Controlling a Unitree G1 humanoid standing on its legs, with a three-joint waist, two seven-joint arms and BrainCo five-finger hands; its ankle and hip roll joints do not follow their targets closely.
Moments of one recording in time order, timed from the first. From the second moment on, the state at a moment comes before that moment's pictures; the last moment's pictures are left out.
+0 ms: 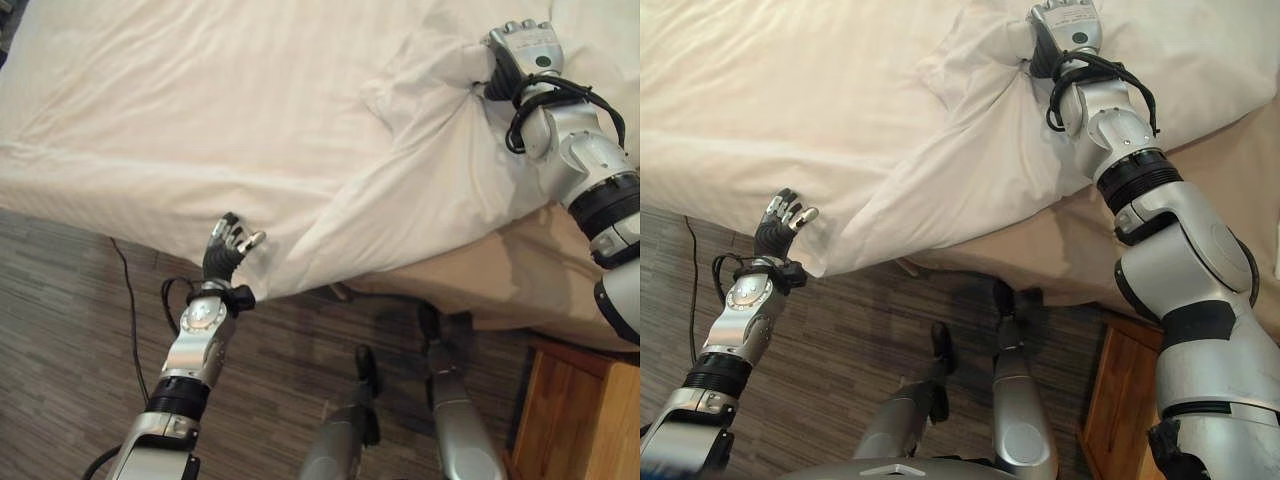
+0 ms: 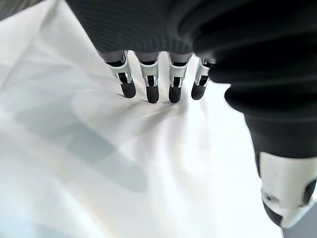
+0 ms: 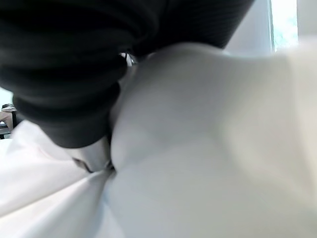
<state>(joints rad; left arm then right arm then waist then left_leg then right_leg) -0.31 0.50 -0.07 0.41 -0.53 -0.10 0.14 -1.29 -0.72 0.74 0.71 -0.55 0.10 -0.24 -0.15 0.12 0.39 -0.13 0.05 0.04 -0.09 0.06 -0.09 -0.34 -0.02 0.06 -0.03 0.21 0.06</state>
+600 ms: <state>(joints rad) -0.16 0.49 -0.05 0.53 -0.53 0.01 0.06 -0.60 -0.67 0.34 0.49 -0.54 0.10 -0.19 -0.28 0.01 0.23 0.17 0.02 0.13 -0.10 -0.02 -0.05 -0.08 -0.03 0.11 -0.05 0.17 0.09</state>
